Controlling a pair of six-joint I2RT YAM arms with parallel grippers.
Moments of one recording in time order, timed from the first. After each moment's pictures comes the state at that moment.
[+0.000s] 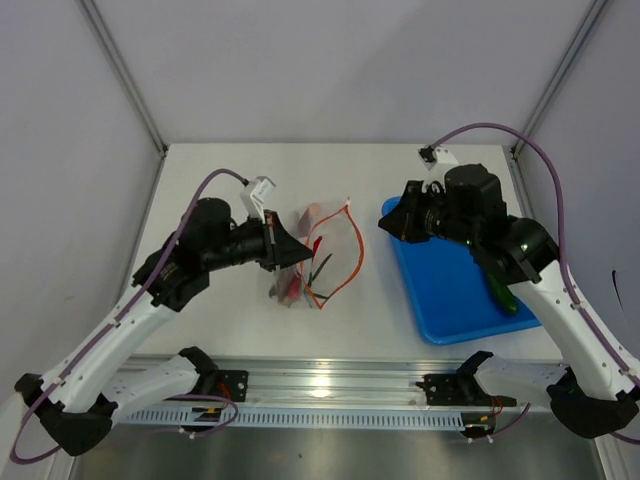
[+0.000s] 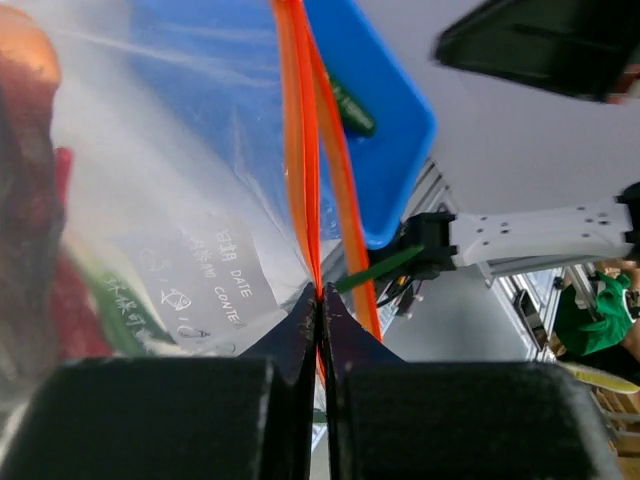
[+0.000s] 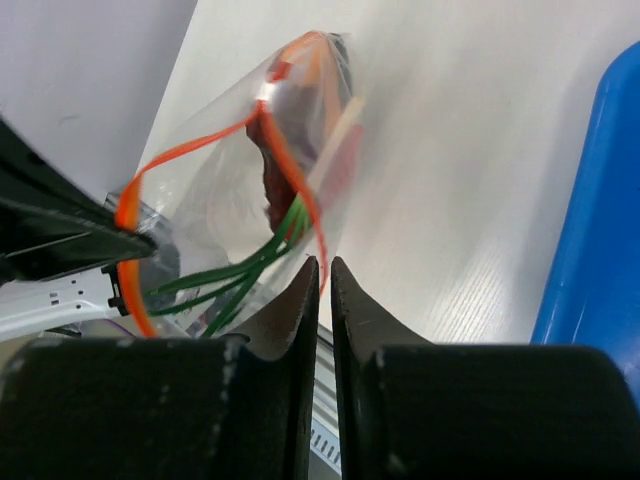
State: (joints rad) left arm -0.66 0.93 1.12 -0.51 0.40 -0.60; right arm 0.66 1.15 1.52 -0.83 -0.09 0.51
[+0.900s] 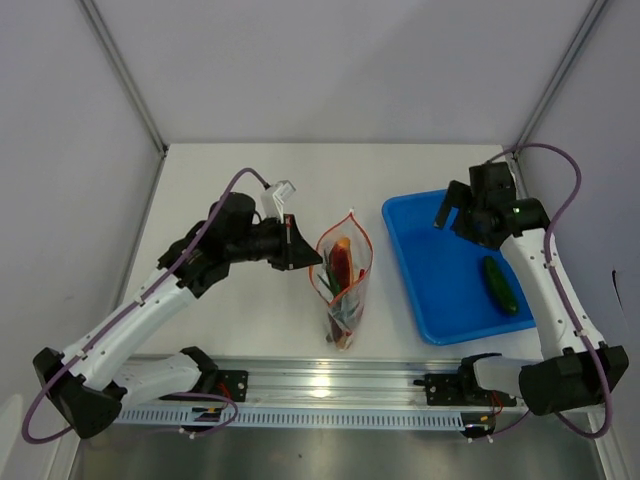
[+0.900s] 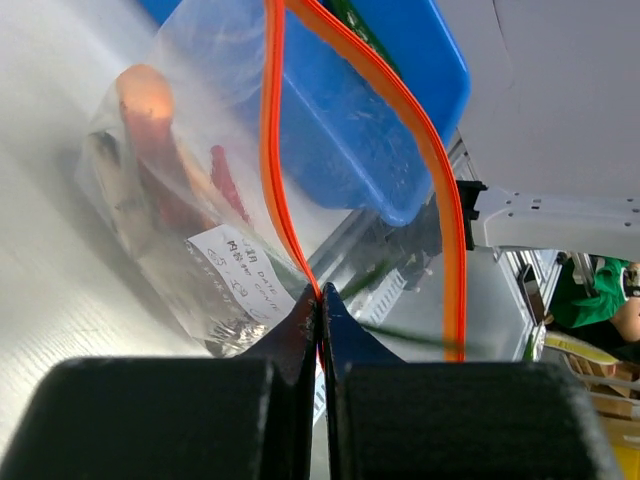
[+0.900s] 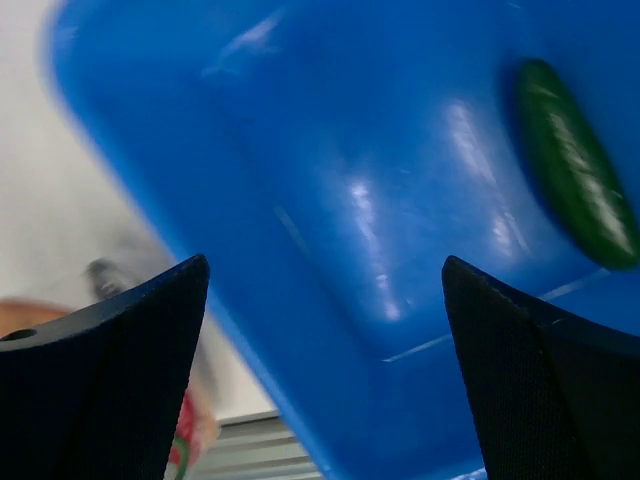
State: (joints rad) left arm -0.66 1.05 1.08 -0.51 0.44 -0.60; right arm 0.23 1.25 1.36 -0.99 0.16 0.51
